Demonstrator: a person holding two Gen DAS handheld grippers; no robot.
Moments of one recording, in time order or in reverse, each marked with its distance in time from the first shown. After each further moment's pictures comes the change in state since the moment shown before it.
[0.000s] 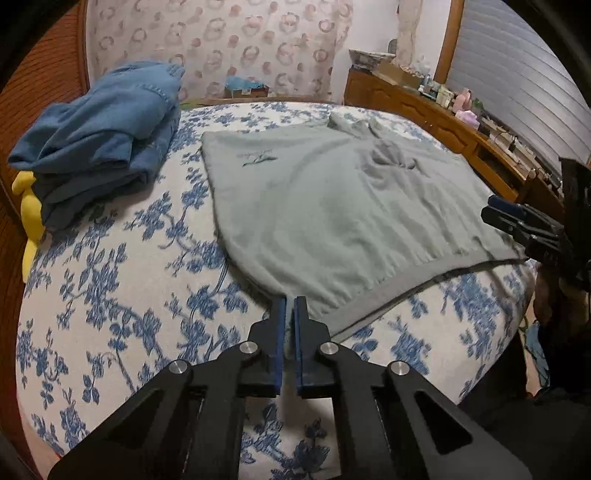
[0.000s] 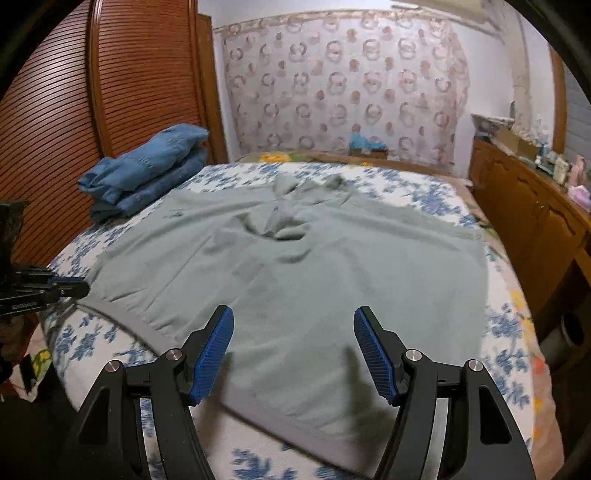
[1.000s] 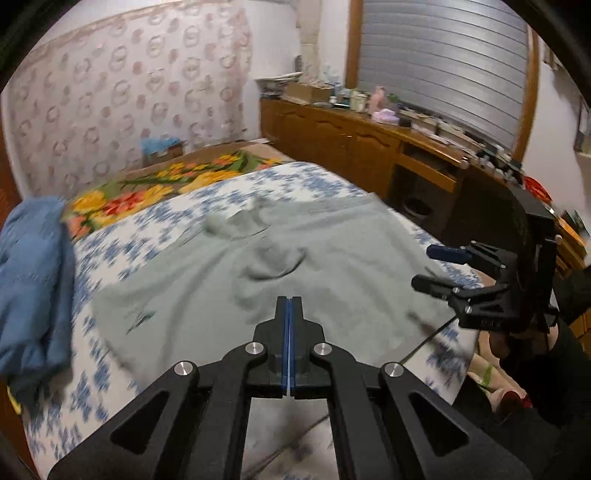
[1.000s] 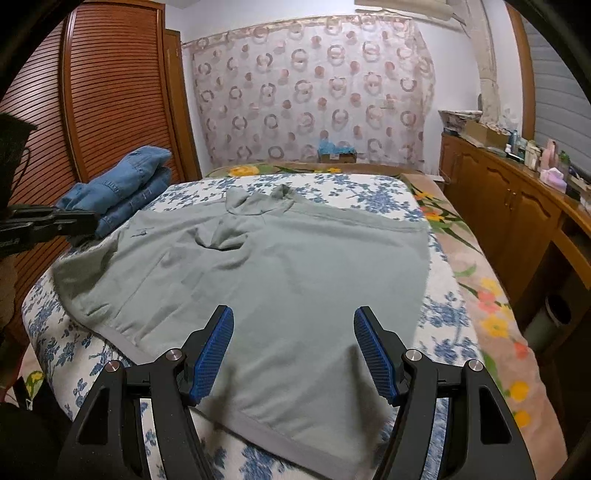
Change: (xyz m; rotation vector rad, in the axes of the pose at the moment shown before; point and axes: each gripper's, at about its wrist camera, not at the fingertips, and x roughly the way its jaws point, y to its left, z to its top) left arm 0.005 -0.106 0.101 0.303 -0.115 -0.188; right arm -0.003 -0.036 -0.011 0.081 -0.033 -0.075
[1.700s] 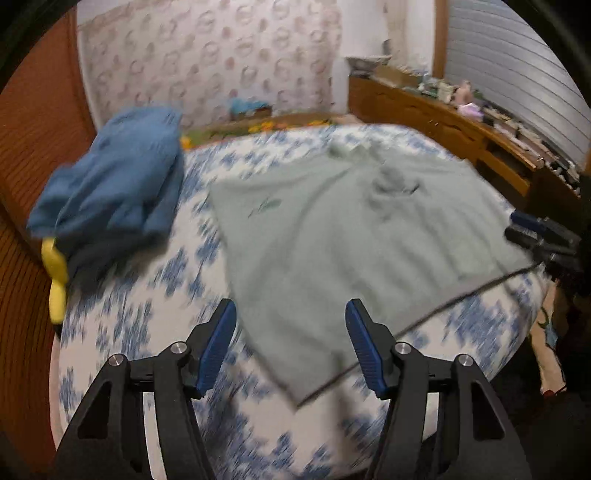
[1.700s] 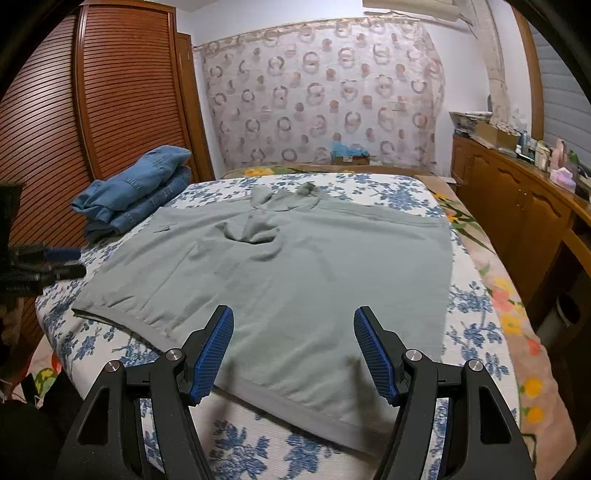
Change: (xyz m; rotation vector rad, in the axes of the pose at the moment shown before) left arm -0.042 0.067 -0.108 -0.216 0.109 0.302; right arm 0.005 0.019 -0.011 -0.005 -0.010 0.055
